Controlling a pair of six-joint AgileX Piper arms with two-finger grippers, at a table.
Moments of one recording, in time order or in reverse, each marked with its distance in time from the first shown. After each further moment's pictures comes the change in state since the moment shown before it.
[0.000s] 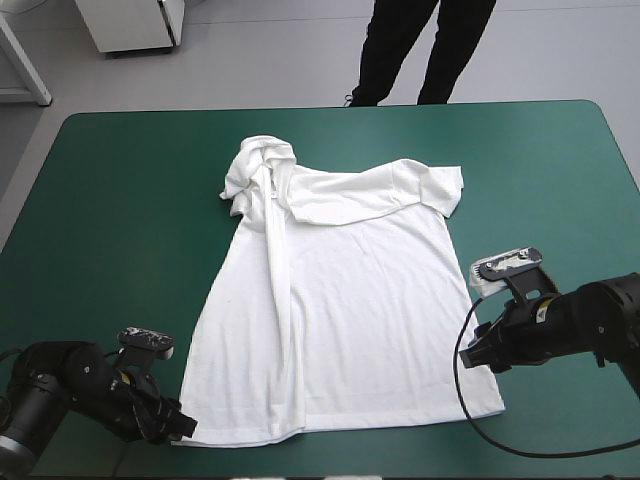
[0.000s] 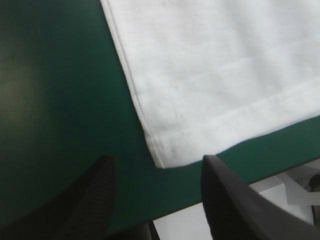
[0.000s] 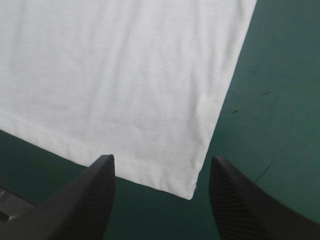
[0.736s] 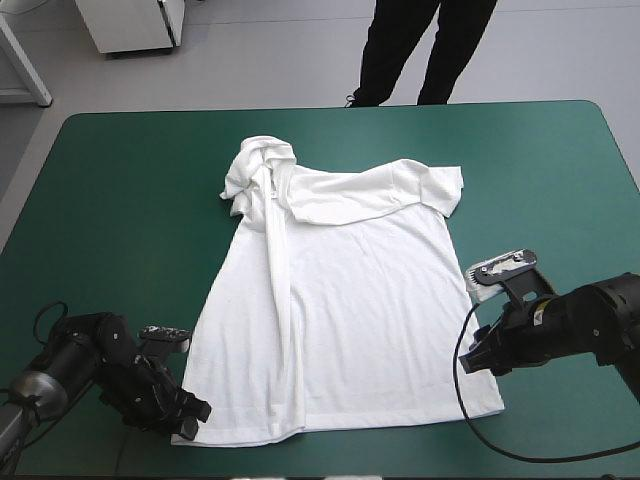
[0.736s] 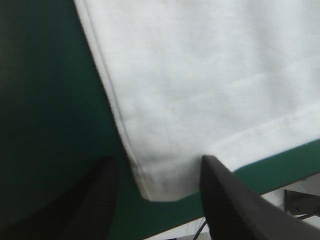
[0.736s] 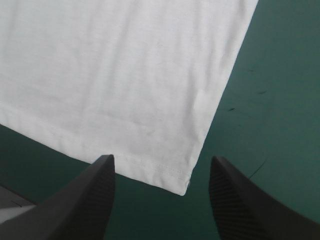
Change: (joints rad) left arm 0.000 0.250 0.009 -0.064 -0.050 0.010; right arm 0.036 0.000 0.000 -0.040 0.004 0.001
